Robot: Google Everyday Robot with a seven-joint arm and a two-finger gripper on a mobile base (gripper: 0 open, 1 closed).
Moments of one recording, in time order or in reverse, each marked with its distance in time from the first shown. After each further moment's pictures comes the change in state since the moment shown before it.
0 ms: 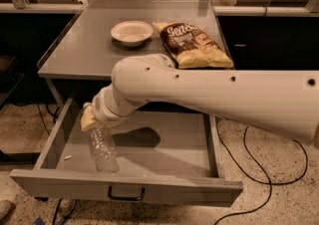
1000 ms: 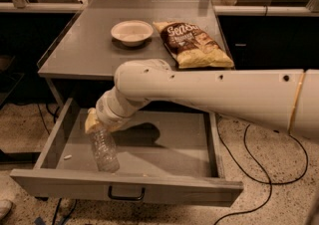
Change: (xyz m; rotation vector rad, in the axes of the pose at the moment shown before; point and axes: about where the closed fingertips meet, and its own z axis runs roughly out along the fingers) arm -0.001 -0.025 0.029 -0.006 0.050 0.070
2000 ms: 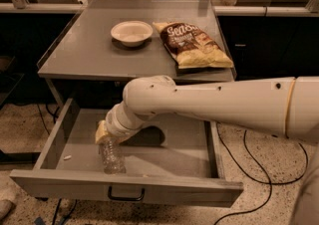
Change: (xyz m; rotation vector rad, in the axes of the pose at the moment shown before) arm 0.025 -0.038 0.029 0.025 0.030 0.084
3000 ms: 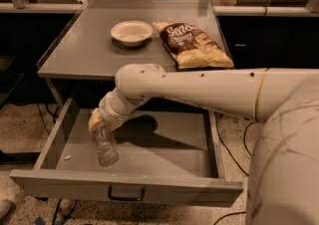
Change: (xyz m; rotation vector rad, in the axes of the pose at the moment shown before) arm -0.048 0.012 0.019 -0.033 0.008 -0.022
